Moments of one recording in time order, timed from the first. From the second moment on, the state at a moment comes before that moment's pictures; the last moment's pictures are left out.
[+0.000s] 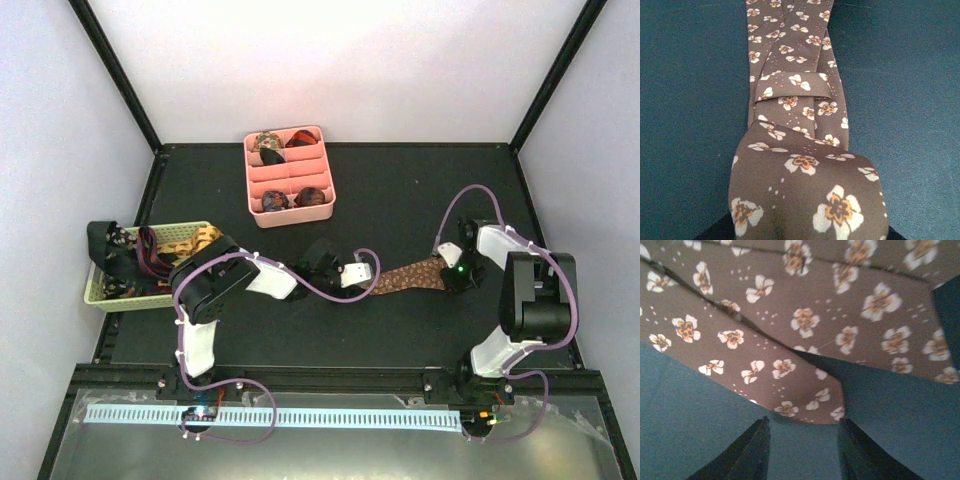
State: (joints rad) left arm -0.82 1.95 0.84 0.39 0.42 0.40; right arm -0.04 1.63 0.91 -0.90 -0.05 -0.55
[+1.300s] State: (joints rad) left arm -0.82 1.95 0.83 0.40 0.41 0.40; right arm -0.07 1.94 1.29 -1.02 -0.10 -0.76
